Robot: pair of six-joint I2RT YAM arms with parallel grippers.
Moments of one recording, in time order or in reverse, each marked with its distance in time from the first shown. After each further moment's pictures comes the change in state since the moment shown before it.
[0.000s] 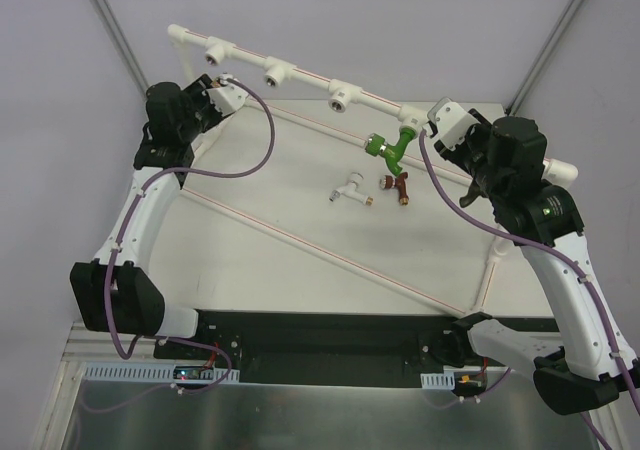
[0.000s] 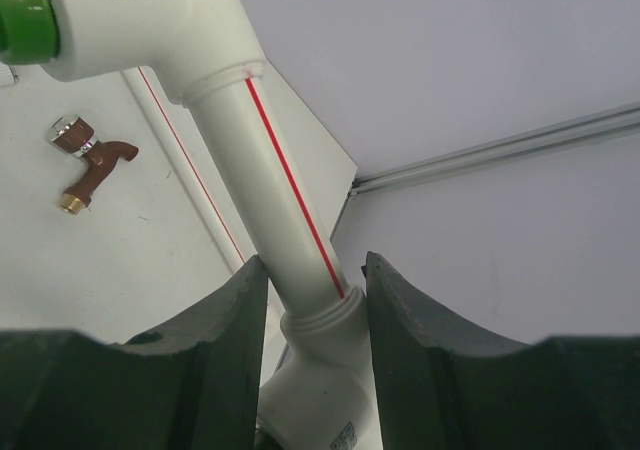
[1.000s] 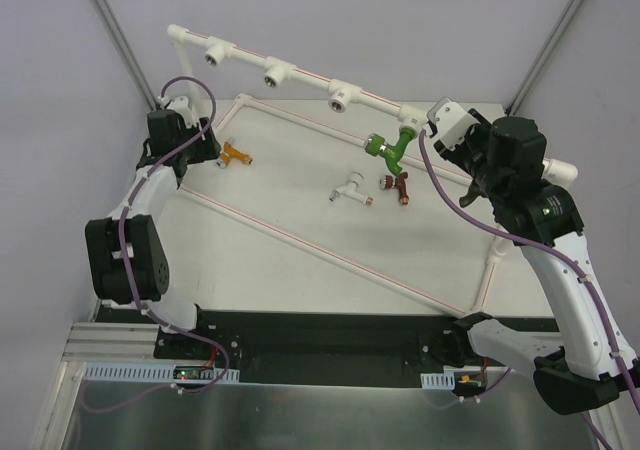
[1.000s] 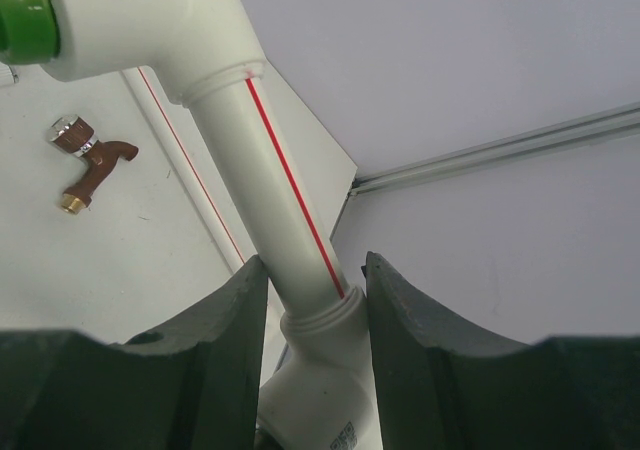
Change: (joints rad) left arm 0.156 0.147 -0.188 0.027 -0.002 -1.031; right arm 0.002 0.001 0.000 0.000 0.002 -0.001
